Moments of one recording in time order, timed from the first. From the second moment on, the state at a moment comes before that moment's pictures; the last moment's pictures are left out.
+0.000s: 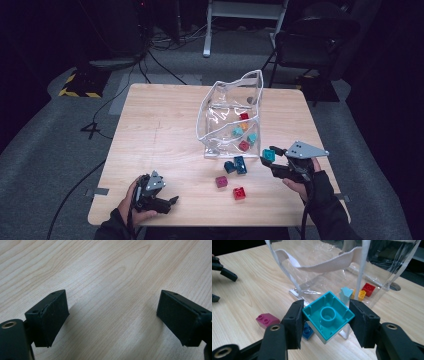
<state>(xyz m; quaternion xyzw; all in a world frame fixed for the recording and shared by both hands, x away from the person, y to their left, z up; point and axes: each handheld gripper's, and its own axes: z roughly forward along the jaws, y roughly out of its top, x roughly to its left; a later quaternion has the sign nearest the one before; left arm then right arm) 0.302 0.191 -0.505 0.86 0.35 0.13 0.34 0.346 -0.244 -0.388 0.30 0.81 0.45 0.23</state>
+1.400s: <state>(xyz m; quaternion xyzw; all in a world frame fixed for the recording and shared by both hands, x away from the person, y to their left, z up) 0.302 0.191 -0.505 0.87 0.35 0.13 0.34 0.370 -0.228 -0.304 0.29 0.78 0.47 0.29</state>
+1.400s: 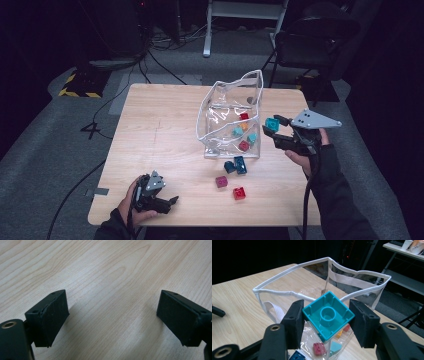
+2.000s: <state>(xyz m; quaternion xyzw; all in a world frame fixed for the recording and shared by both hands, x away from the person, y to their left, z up) 0.302 0.191 -0.505 0.87 0.35 0.13 0.34 0.386 -0.209 -0.286 0.29 0.78 0.47 0.29</state>
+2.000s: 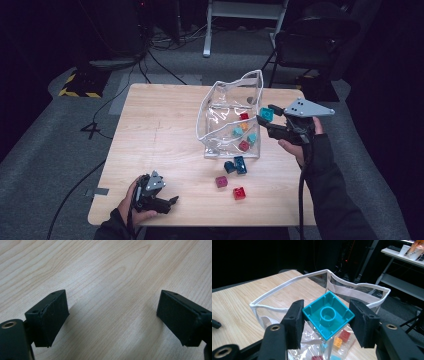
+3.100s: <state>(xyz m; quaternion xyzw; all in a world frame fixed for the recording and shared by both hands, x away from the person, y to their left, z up) 0.302 0.191 -0.505 0.87 0.35 0.13 0.34 0.433 -0.149 -0.285 0.31 0.78 0.46 0.29</state>
